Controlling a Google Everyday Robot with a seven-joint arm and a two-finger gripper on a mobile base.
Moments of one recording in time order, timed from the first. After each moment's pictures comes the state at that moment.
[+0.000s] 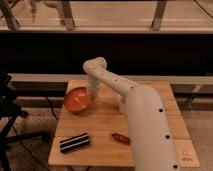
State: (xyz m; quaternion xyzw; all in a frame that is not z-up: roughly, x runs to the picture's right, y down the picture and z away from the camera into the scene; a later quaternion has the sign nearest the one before) arm -0.067 0.050 0.928 -0.24 -0.30 -0.61 0.70
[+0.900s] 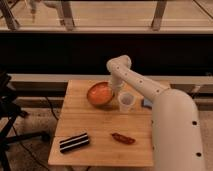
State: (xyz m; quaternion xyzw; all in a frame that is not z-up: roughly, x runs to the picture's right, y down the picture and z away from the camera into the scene) arm 0.069 0.045 0.902 -0.26 -0.21 -0.51 0.79
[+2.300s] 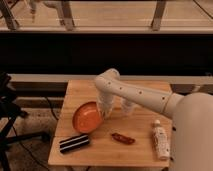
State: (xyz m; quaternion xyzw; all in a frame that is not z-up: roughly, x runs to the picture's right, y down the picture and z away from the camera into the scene) arm -0.022 0.143 0.824 -0.25 -0.31 -0.65 0.65
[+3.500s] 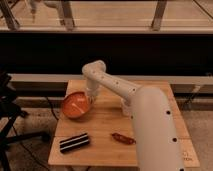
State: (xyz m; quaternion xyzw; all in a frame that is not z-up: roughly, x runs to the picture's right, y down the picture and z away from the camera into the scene) arm -0.080 0.070 0.914 -0.21 -0.33 -0.65 0.65
